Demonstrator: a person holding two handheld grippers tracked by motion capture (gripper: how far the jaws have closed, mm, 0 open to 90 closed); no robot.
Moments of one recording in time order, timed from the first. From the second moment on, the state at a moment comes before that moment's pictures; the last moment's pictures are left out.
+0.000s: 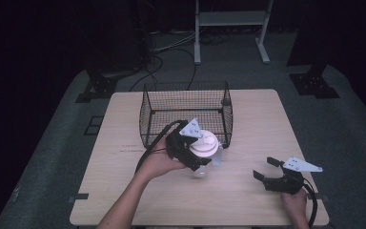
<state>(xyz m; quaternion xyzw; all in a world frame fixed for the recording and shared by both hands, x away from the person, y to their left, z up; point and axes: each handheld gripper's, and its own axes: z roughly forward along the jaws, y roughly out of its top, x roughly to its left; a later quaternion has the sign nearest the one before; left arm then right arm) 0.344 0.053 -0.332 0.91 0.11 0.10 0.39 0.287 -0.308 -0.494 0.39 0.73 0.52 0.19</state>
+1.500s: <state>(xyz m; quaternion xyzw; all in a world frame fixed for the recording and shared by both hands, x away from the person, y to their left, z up) 0.406 0.063 -0.226 0.90 0.13 0.10 0.40 0.287 -0.309 -0.494 0.40 0.73 0.53 0.19</state>
